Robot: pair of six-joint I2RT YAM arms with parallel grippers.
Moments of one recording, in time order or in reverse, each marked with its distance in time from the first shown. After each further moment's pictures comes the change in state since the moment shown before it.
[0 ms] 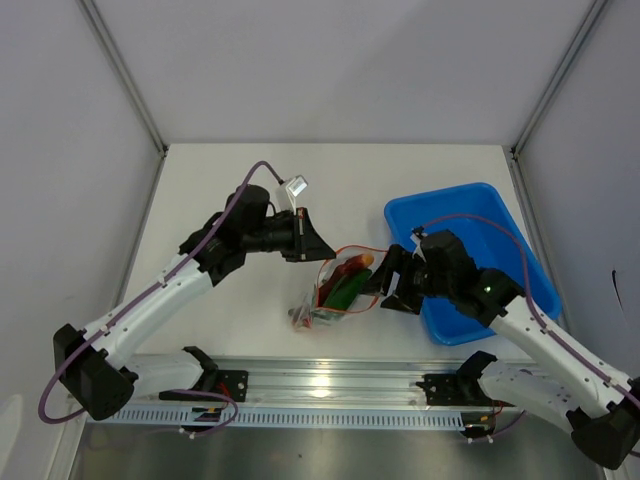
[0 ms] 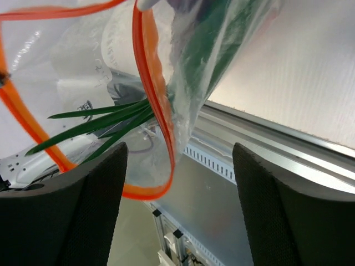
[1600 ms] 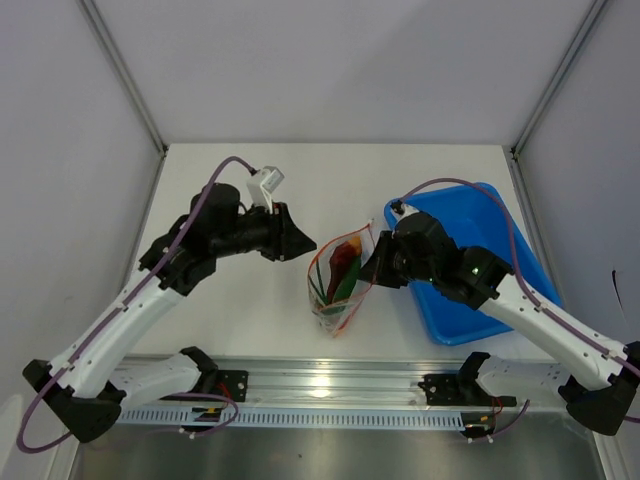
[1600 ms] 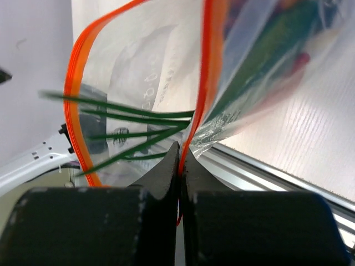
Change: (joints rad) left arm 0.005 -0.153 0.125 -0.208 -0.154 0.206; right arm 0.205 0.188 0.306 -0.056 0.308 -0.143
